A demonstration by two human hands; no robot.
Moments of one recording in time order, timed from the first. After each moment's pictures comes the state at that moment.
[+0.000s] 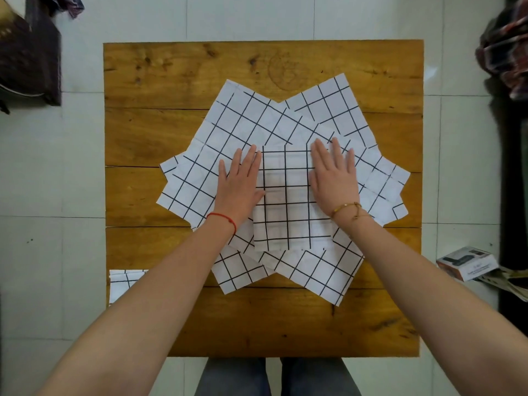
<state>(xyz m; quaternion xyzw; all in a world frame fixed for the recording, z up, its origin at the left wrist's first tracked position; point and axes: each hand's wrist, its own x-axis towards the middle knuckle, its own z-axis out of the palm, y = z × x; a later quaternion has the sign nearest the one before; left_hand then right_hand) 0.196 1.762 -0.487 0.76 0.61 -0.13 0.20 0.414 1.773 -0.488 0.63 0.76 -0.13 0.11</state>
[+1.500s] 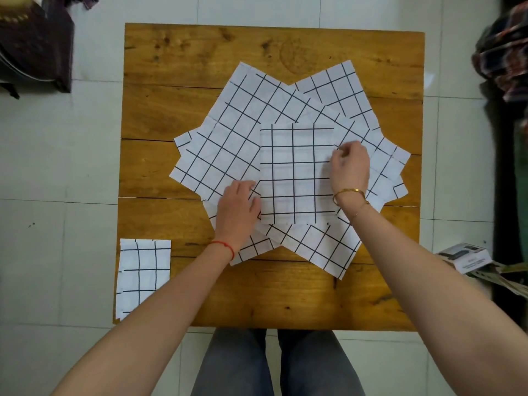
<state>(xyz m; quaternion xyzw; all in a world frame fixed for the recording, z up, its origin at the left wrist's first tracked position) 0.183 1.659 -0.462 0.63 0.70 0.11 0.32 0.403 1.743 -0.460 0.81 0.50 -0.24 -0.21</state>
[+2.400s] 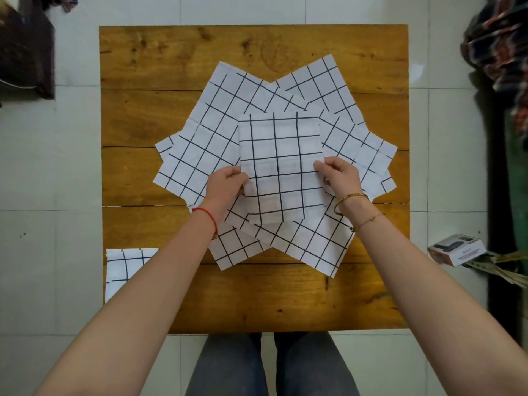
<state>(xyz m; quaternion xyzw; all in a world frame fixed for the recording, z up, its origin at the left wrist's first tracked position) 0.187 1.726 -0.467 0.27 0.74 0.21 0.58 0.425 1.732 -0.458 0.74 0.27 -0.55 -0.29</state>
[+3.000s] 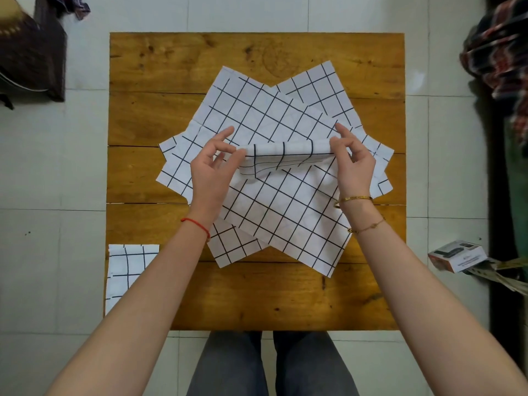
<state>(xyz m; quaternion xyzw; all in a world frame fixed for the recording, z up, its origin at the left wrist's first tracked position) 0.191 1.721 -0.399 0.37 0.65 0.44 0.51 0.419 1.737 -0.412 0.69 0.31 -0.46 -0.46</state>
